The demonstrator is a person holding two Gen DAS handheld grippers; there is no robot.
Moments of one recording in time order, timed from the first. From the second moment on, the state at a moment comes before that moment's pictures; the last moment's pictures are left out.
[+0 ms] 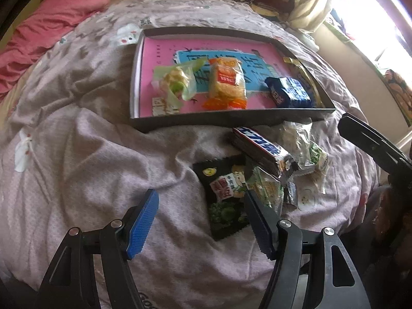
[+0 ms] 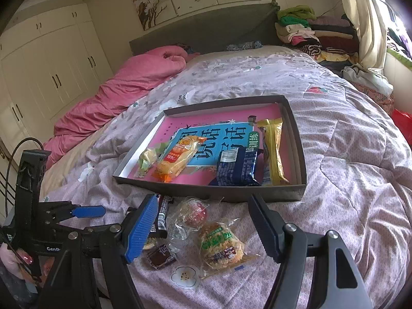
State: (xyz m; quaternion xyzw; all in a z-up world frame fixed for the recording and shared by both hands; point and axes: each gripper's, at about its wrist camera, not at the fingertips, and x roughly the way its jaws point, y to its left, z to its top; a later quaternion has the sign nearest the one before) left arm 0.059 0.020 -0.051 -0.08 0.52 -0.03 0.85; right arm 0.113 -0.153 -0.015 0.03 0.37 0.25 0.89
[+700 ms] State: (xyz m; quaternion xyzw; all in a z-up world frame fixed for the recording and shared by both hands) left arm 0.070 0.008 -0.070 -0.09 0.52 -0.04 0.85; right arm 0.127 -0.134 -0.048 0.02 0.43 0.26 0.86
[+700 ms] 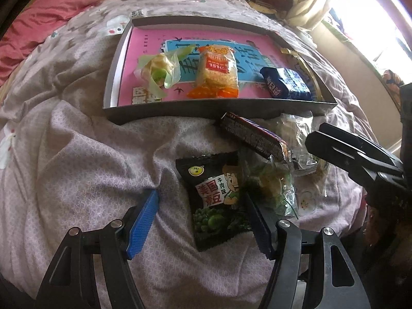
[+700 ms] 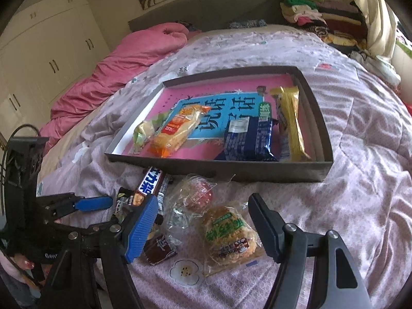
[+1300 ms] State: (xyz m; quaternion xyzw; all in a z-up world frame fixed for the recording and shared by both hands) left arm 0.073 0.007 -0.076 -0.09 0.52 -0.03 0.85; right arm 0.132 -0.107 -0.058 -0.03 0.43 0.27 0.86
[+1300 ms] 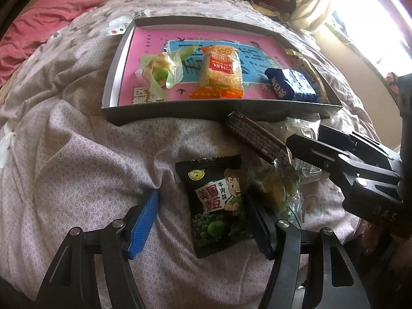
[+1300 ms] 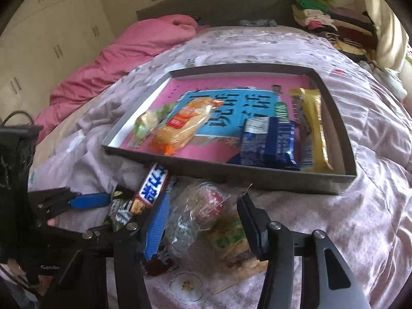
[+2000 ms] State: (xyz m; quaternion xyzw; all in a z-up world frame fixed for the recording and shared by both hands) left arm 0.074 -0.001 -0.076 -0.08 0.51 -0.03 0.86; right arm 0.148 -0.104 -0.068 0.05 0.46 0.30 0.83
